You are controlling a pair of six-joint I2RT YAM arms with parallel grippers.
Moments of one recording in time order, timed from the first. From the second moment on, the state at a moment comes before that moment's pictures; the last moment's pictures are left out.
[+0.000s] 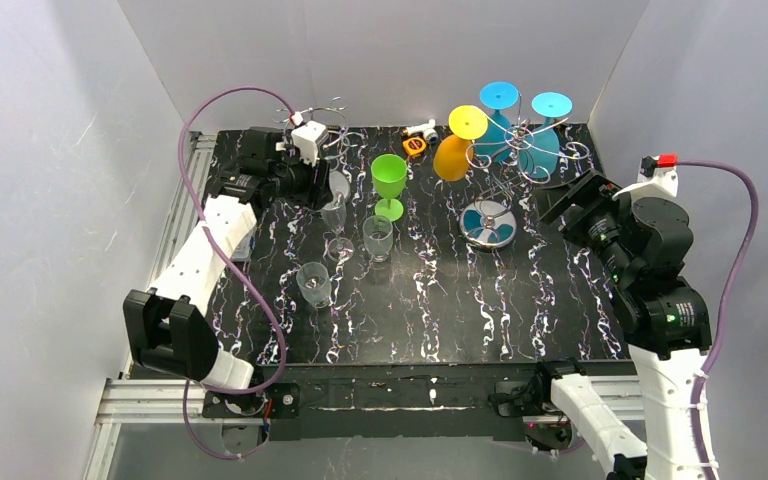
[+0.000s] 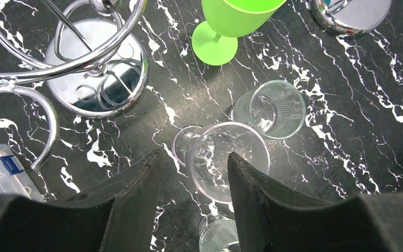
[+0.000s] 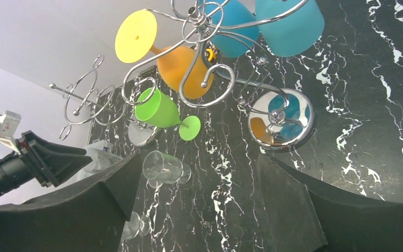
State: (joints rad) left arm -0.26 1.46 1.37 -0.60 0.35 0.12; right arm 0.16 0.73 1.26 -0.76 0.02 0.61
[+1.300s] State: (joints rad) left arm -0.26 0.98 1.79 -1.01 0.43 0.67; right arm 0.16 0.85 1.33 -0.68 -0.24 0.75
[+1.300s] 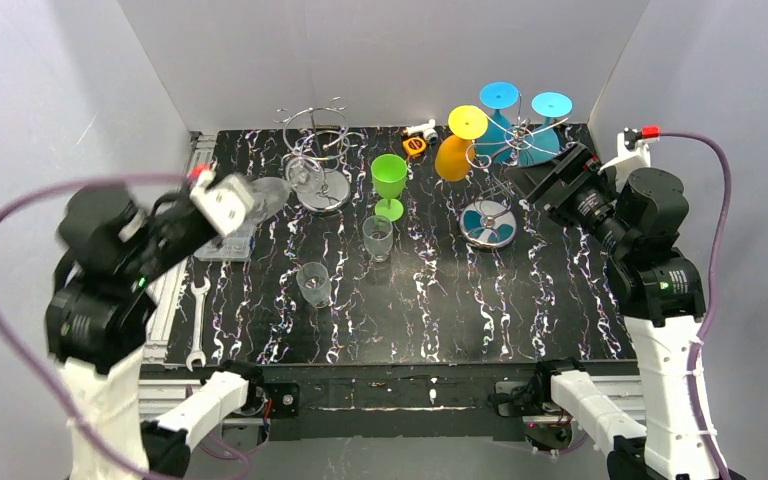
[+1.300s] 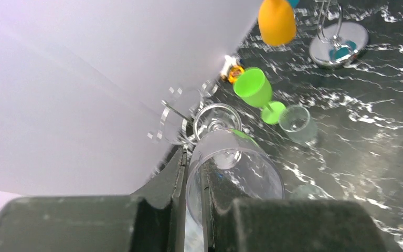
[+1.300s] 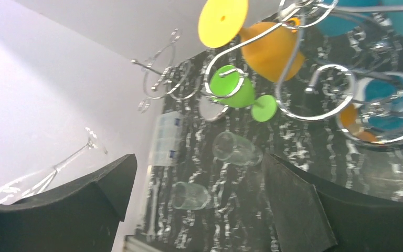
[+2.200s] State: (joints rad) left arm -0.26 0.64 1.35 -0.28 0.66 1.48; right arm 0.94 1.43 1.62 -0.05 -0.21 1.05
